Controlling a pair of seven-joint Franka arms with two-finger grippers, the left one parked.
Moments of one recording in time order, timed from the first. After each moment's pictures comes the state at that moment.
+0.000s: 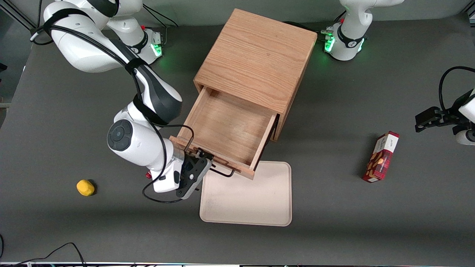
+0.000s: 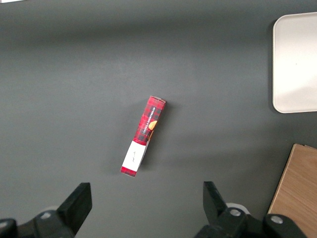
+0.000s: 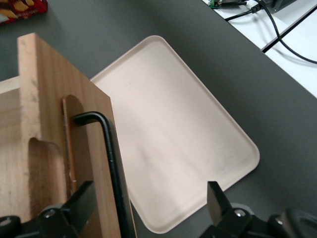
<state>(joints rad) 0.08 0.78 0.58 -1.18 -0.10 2.14 -0.32</state>
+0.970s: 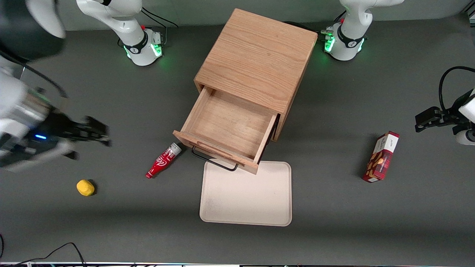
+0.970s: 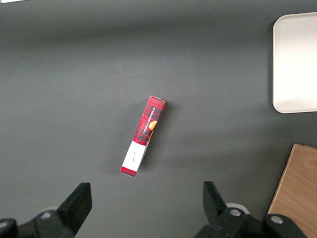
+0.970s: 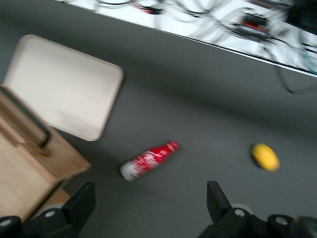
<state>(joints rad) -0.02 0.26 0.17 -1.20 -0.01 1.62 -0.09</state>
